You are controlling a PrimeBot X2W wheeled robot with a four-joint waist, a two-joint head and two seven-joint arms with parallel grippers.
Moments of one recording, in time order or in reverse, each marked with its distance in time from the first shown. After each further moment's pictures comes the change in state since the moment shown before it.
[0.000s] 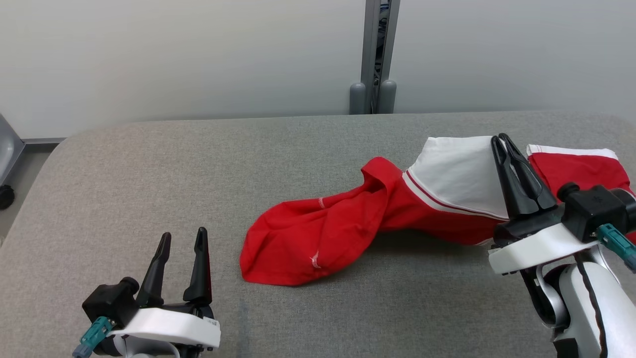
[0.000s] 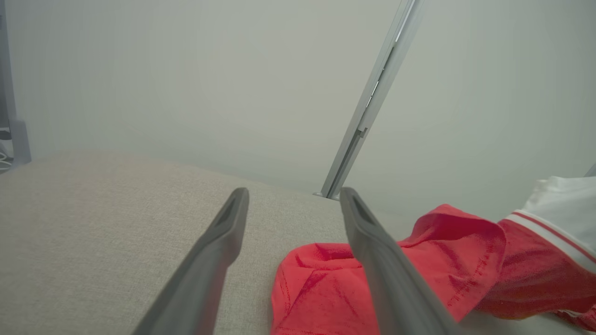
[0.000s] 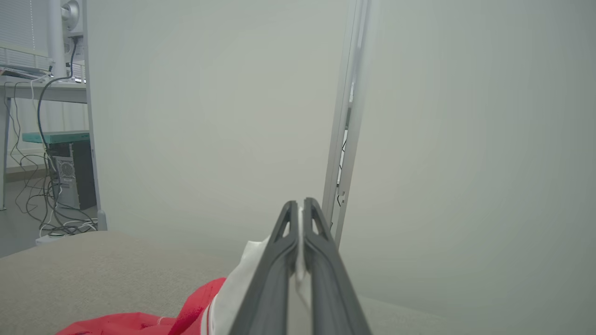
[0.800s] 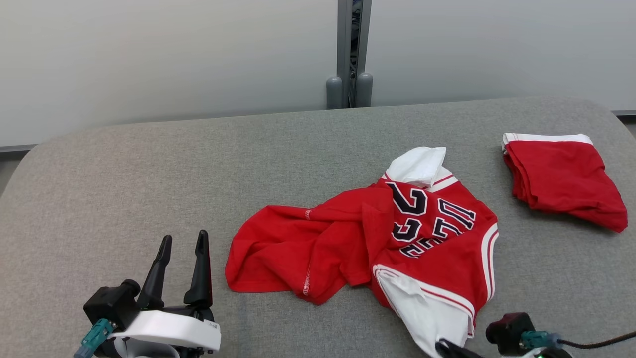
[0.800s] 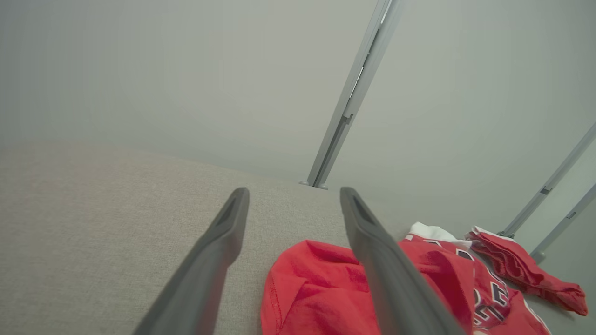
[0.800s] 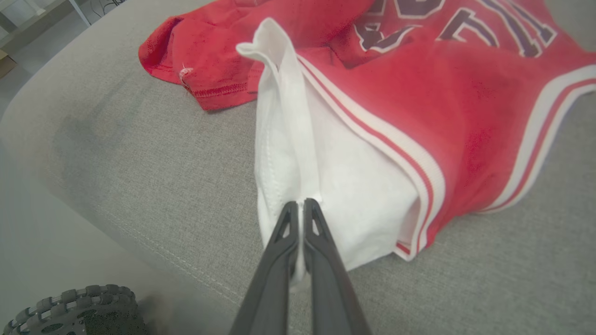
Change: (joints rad) left arm 0.006 0.000 0.002 0.002 0.002 -0.005 0.000; right arm 0.290 -0.235 0.407 -0.069 0.377 0.000 0.333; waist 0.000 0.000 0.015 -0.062
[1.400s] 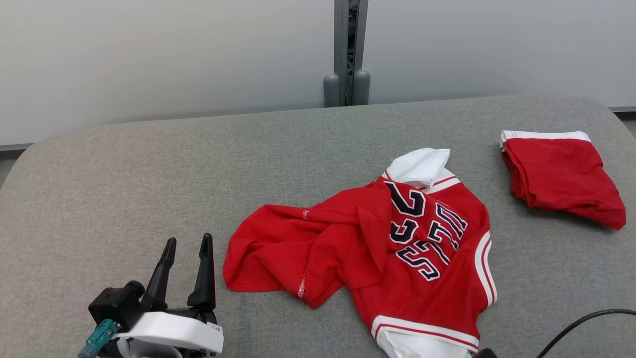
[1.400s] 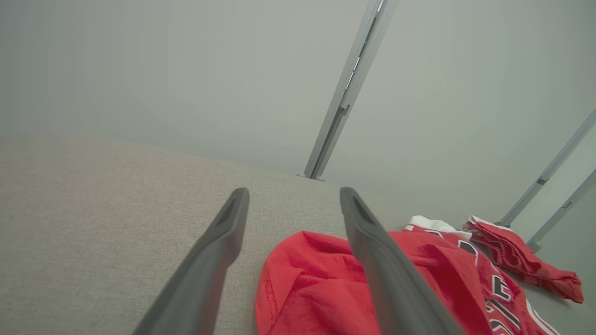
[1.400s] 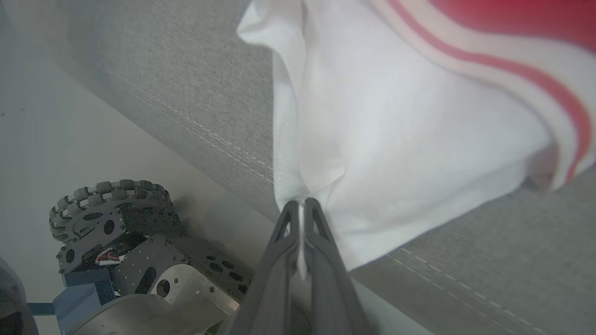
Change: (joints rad) left arm -0.001 0.000 -0.009 0.016 0.008 -0.007 0.000; right arm -0.071 -0.062 0.313 0.086 0.132 0.000 0.078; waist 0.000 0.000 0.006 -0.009
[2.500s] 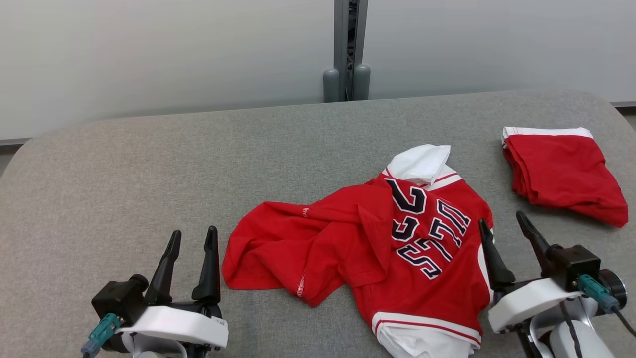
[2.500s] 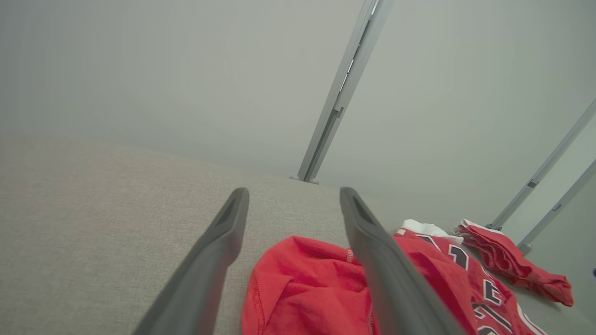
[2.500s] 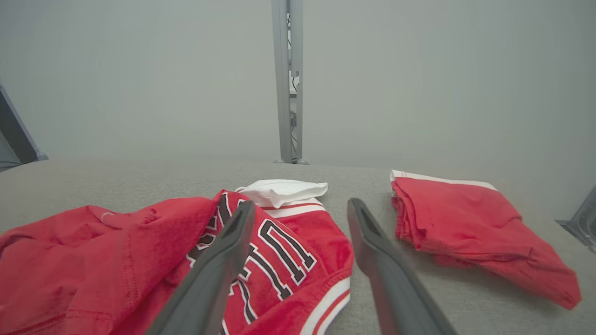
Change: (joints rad) left arm -0.015 0.000 -0.022 -0.016 -0.016 0.009 0.000; right arm -0.078 0.346 -0.790 0.152 -0.516 0.000 -0.436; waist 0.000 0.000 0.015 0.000
